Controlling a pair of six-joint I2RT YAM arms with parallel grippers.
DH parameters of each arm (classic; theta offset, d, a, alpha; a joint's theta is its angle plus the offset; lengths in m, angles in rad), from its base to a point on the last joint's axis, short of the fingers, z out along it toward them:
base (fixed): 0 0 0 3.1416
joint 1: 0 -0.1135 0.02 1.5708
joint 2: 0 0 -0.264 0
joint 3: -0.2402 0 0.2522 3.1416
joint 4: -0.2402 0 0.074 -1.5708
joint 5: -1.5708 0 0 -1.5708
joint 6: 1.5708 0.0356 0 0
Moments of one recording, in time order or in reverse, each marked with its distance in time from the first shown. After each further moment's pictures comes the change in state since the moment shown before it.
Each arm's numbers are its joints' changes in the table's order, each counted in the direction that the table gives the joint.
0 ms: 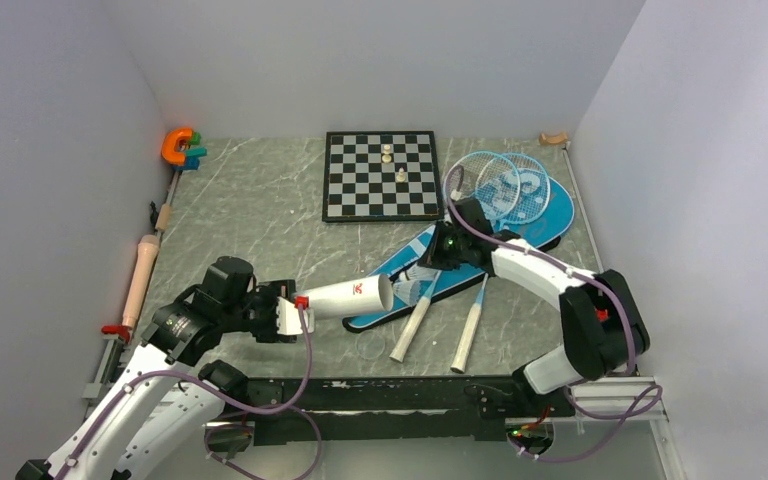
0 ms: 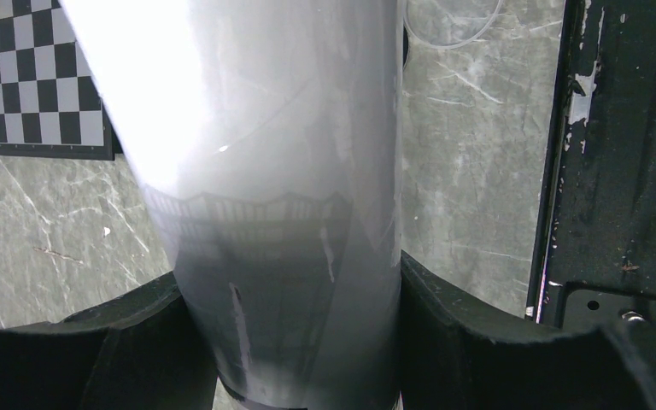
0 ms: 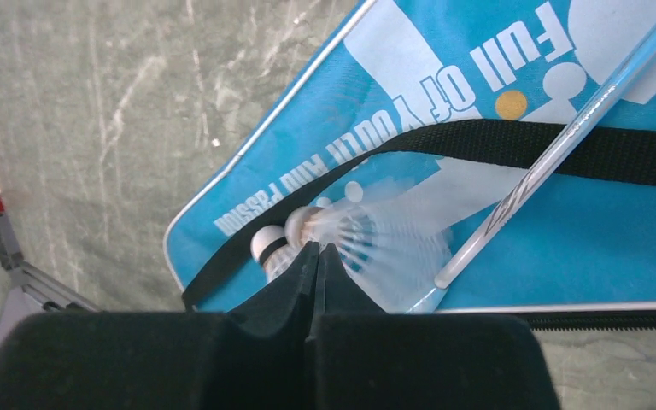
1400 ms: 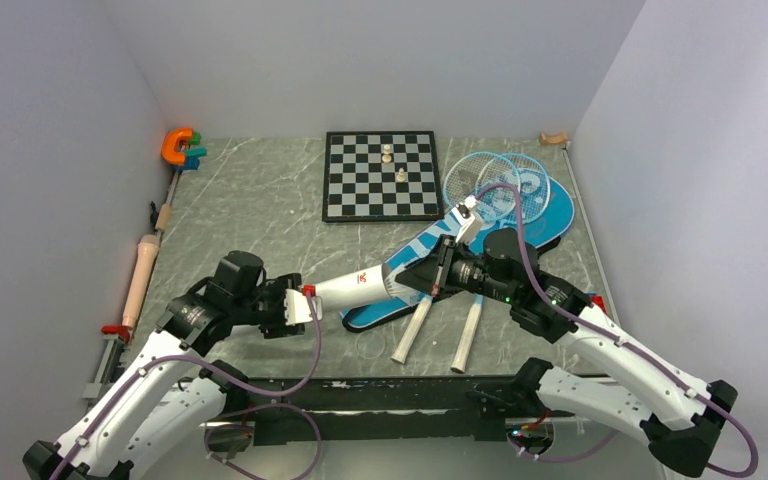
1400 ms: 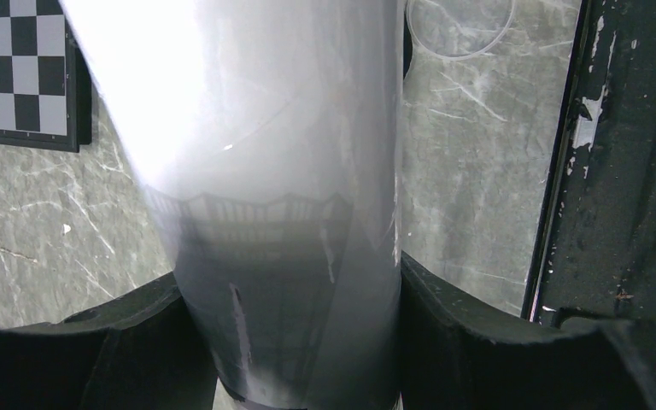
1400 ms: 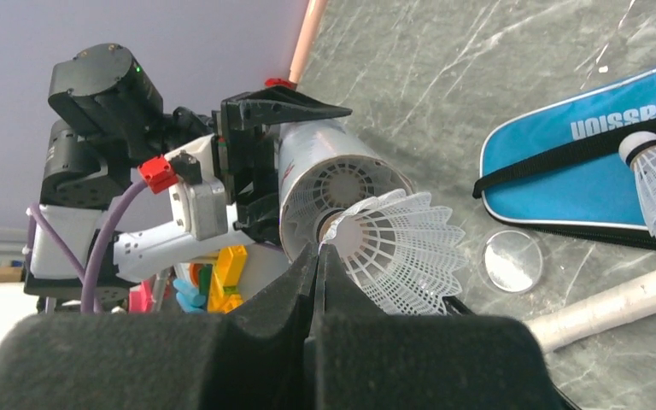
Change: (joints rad) left arm -0.003 0.075 0.034 0.085 0.001 -0.079; right arm -0.367 -0.679 -0.010 -0.108 0.015 0.220
